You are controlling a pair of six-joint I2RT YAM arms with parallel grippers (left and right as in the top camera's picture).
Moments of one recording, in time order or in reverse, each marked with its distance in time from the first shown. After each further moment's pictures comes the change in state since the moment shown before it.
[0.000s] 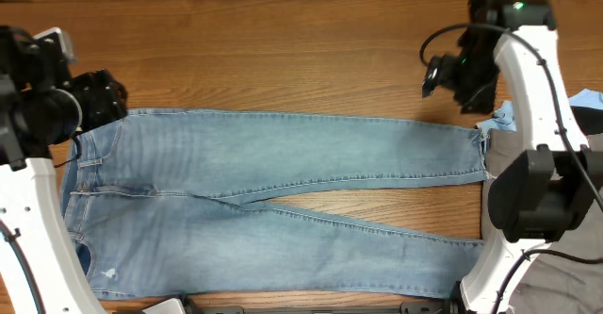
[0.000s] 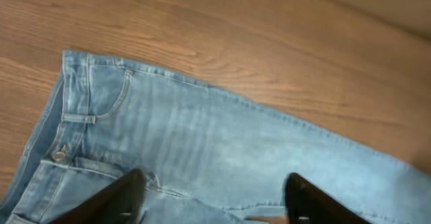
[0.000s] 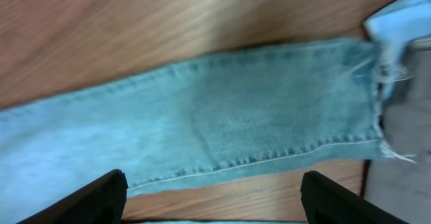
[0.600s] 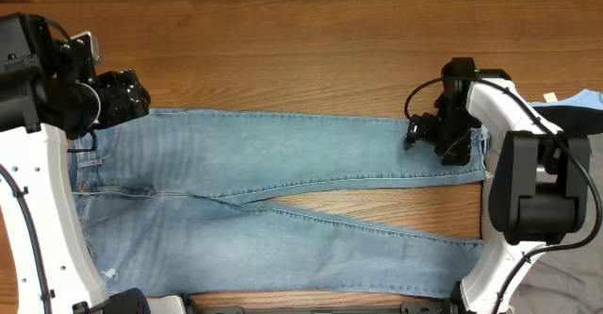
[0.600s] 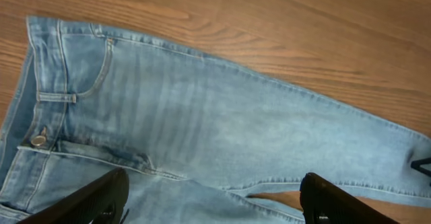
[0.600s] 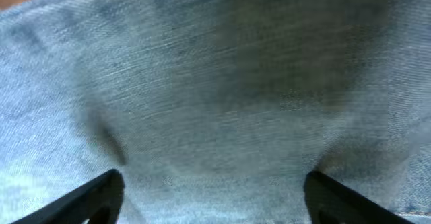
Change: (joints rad) left arm -0.051 0.103 0.000 -0.060 -0.019 0.006; right arm 0.001 -0.013 -0.570 0.453 -0.010 0.014
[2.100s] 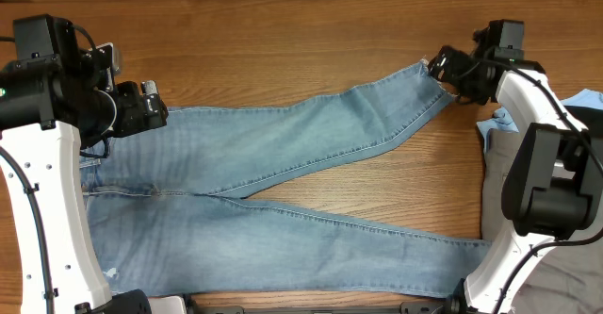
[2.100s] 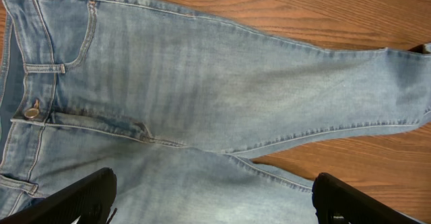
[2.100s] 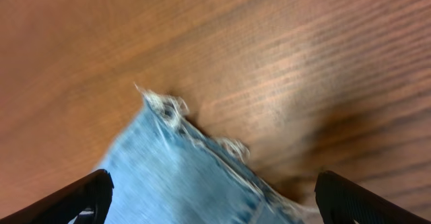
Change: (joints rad) left arm -0.072 0.003 0.000 -0.092 -0.050 -0.005; right arm -0.133 0.048 0.122 0.546 -0.100 -0.014
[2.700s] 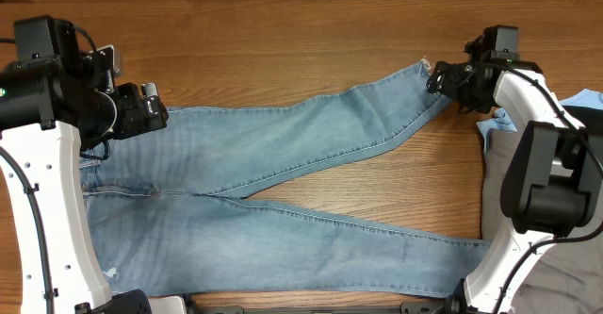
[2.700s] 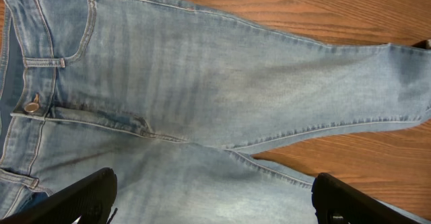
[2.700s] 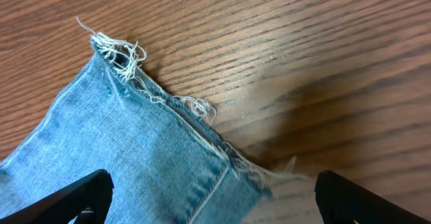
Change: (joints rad) left arm 0.000 0.000 0.000 -0.016 -0.003 0.000; right arm 0.001 0.022 0.000 -0.092 0.044 -0.117
